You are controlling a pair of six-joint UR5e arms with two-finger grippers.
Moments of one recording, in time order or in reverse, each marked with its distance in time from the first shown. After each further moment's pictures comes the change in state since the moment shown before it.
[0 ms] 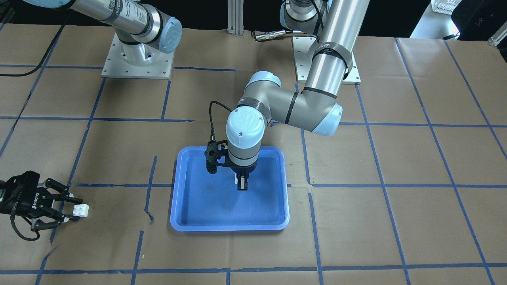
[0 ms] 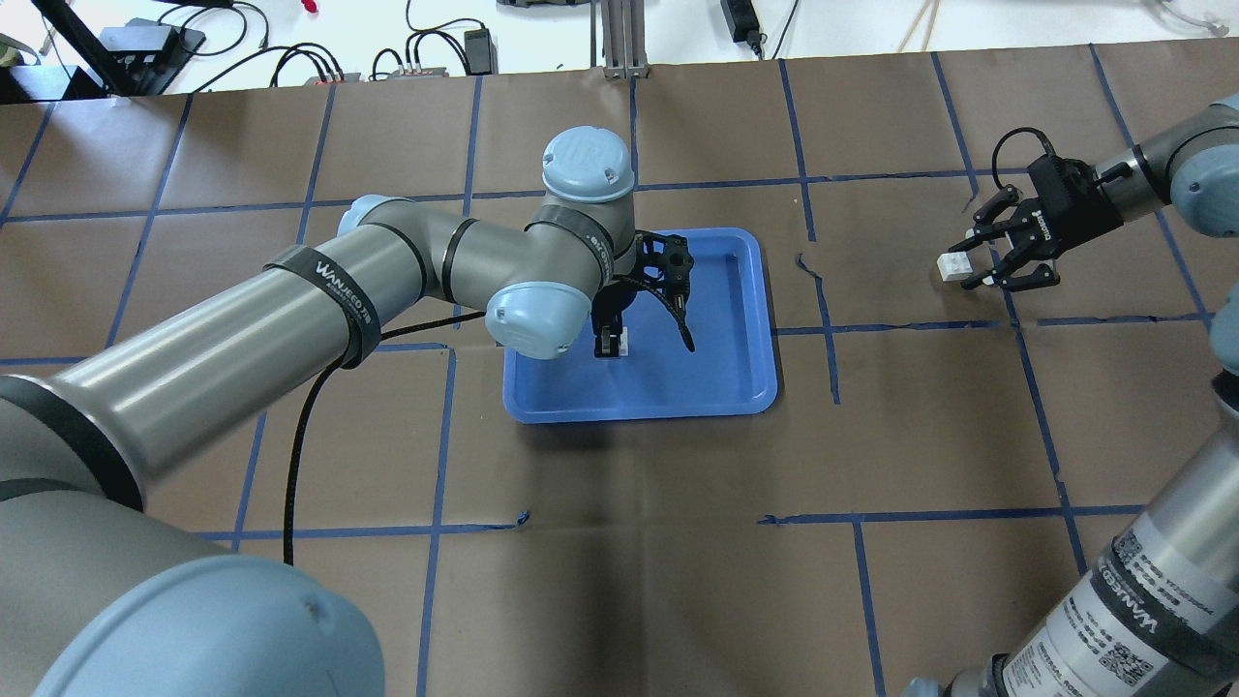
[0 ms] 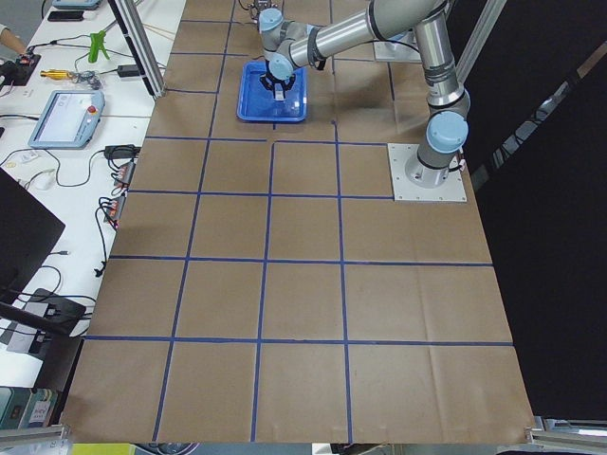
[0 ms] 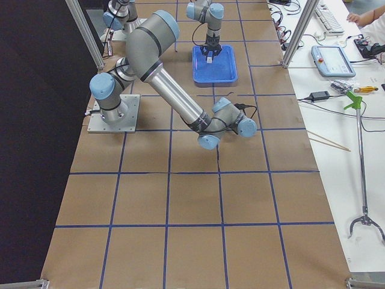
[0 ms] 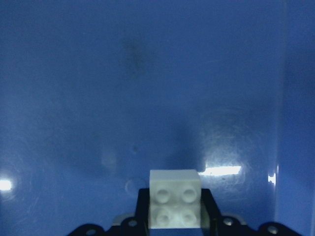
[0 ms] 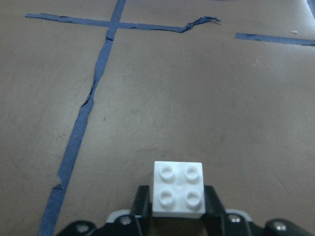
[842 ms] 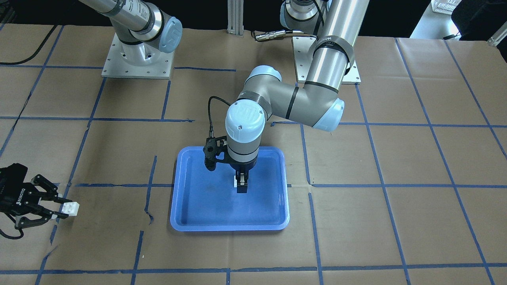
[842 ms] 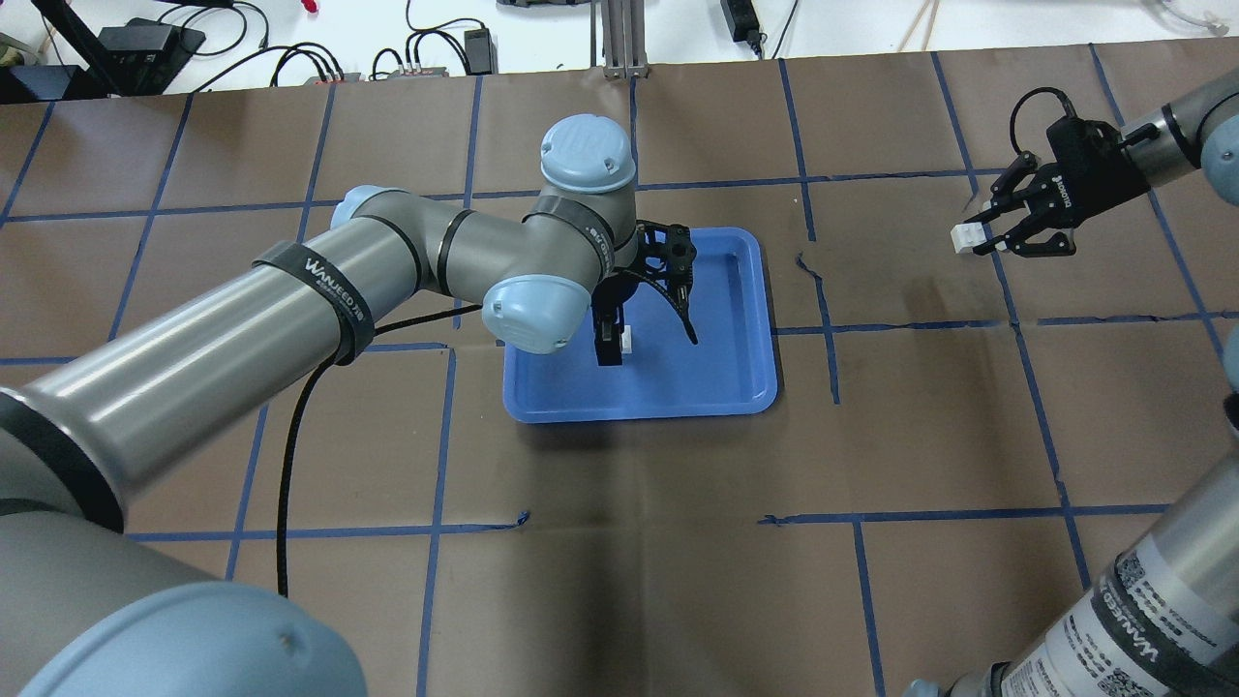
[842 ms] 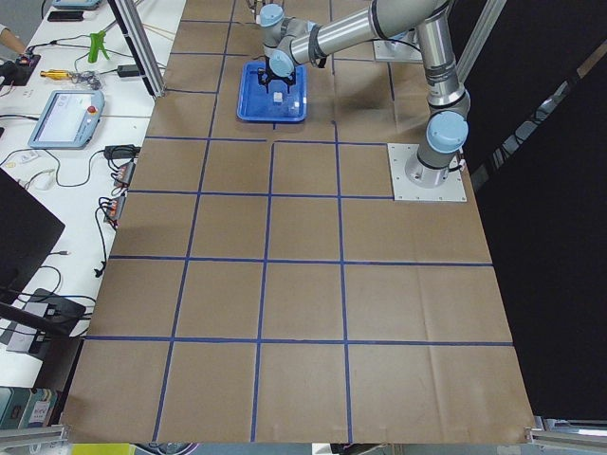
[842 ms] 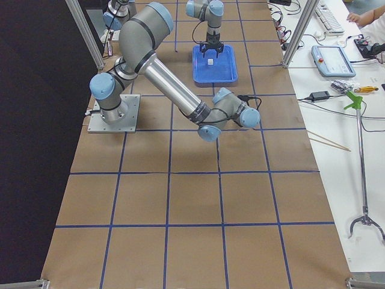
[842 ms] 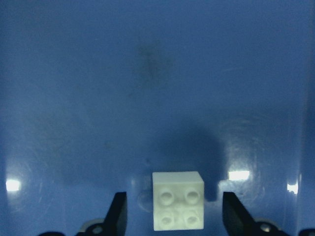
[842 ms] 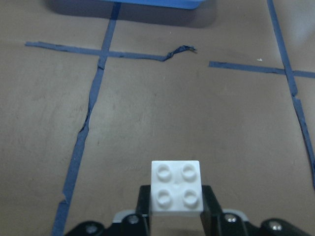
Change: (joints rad) left arm -0.001 0.076 0.016 -0.097 0.001 -0.008; right arm 0.013 -0.107 -0.013 0.048 0.000 0.056
